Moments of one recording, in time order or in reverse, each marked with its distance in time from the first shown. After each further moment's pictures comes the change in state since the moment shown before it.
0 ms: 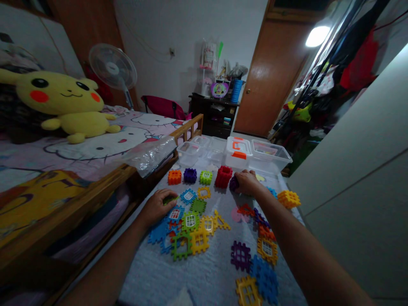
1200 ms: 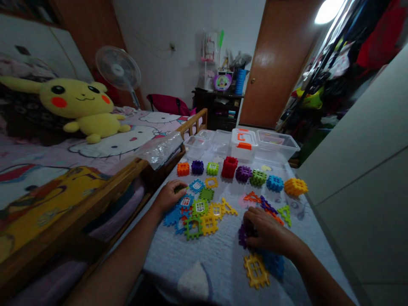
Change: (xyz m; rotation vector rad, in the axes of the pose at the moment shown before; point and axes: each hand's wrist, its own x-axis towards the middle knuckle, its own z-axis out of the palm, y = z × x) left_hand -0.002 0.010 -0.002 -0.018 0.000 -0.015; right_hand -0.167 -0.057 0.024 0.495 -0.118 -0.169
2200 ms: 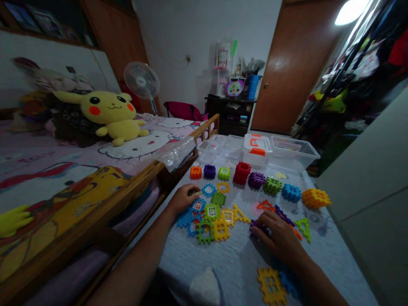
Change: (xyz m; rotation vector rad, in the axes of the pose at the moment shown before) left_hand -0.002 0.001 0.005 -0.156 -0.022 -0.049; right_hand 0.014 0.015 0.029 0.042 0.387 -0.069
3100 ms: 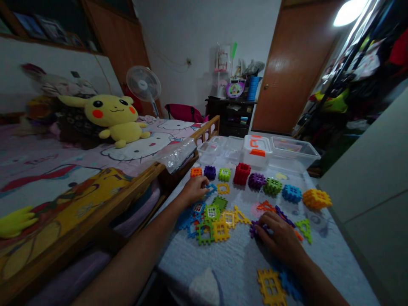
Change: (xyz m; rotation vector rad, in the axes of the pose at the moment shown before) left_hand 0.036 0.059 0.003 0.362 -0.134 0.007; right_hand -0.001 0.009 0.005 0.054 0.069 -0.037
